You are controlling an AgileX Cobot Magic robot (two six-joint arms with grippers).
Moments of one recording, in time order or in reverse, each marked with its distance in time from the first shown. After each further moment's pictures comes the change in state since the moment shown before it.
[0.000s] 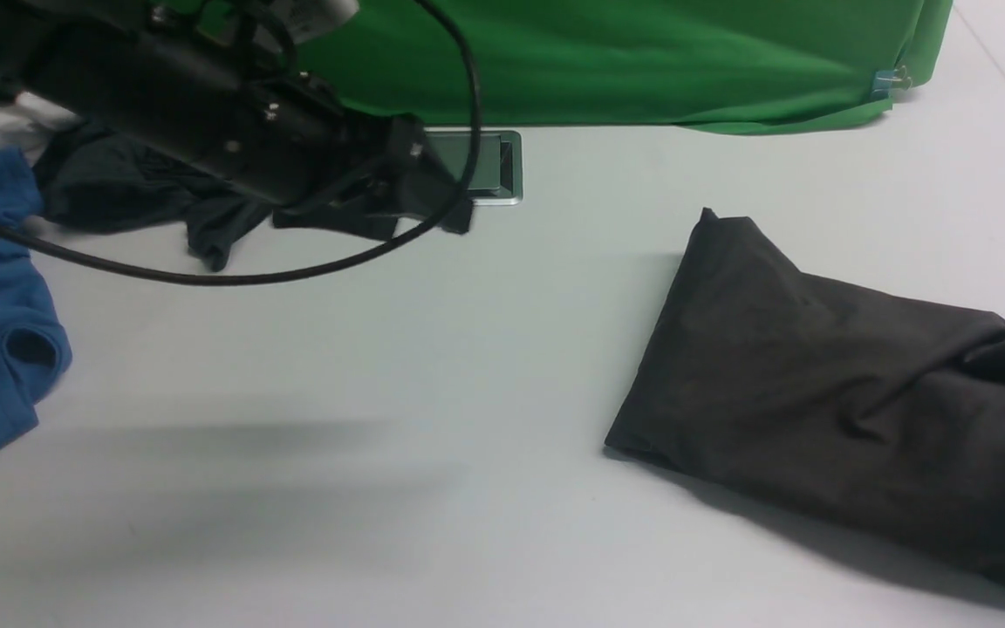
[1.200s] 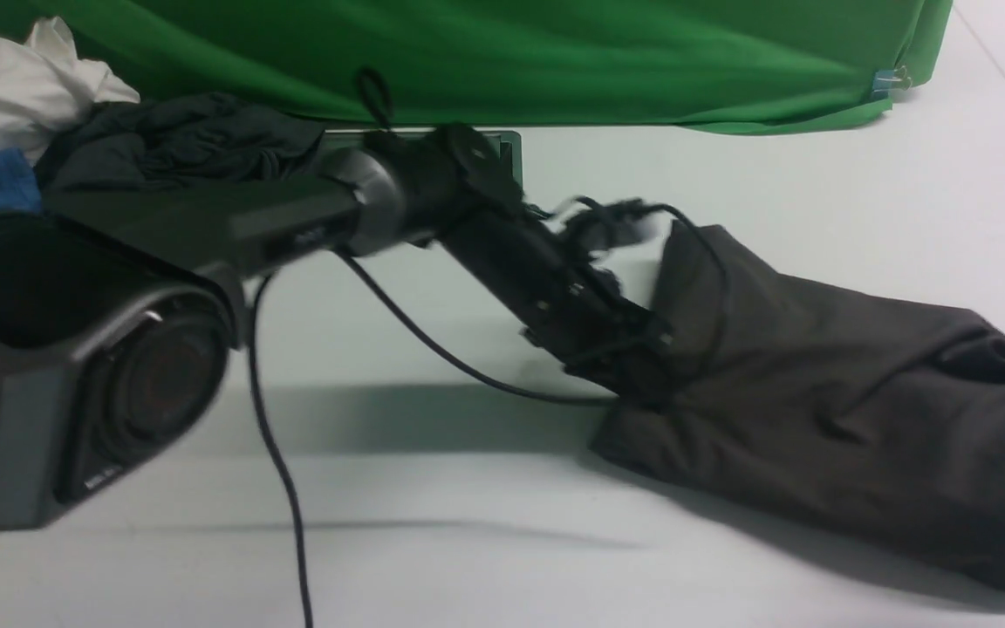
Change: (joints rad) right arm 0.194 -0.205 -0.084 0.131 -0.120 -0.251; left arm -0.223 0.629 -0.374 -0.121 0.124 0.146
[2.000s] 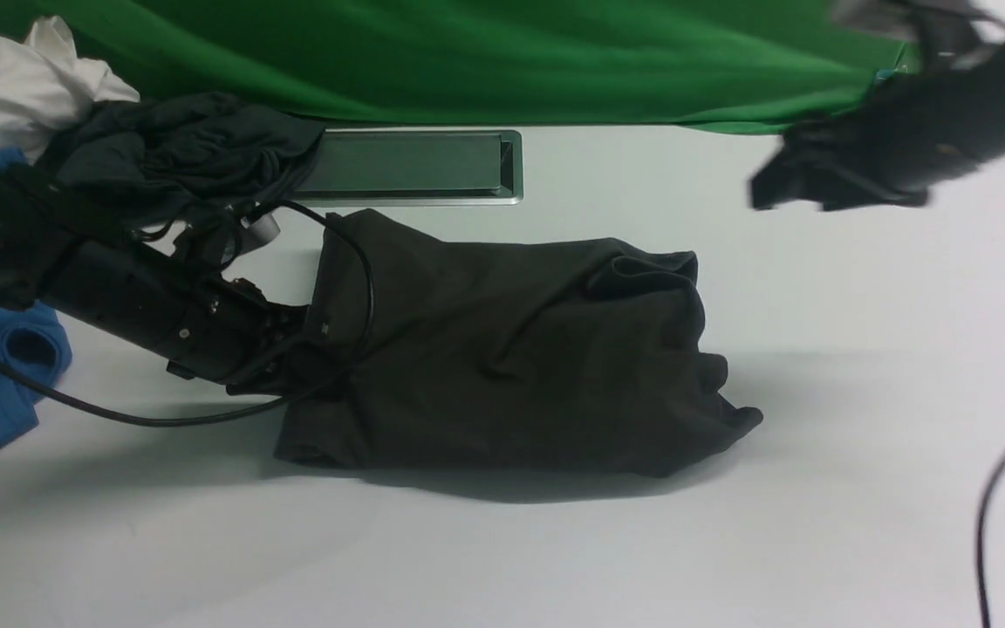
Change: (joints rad) right arm 0.273 0.713 -0.570 0.237 0.090 -0.253; left arm 0.484 -0.397 0.646 0.016 -0.238 0.161
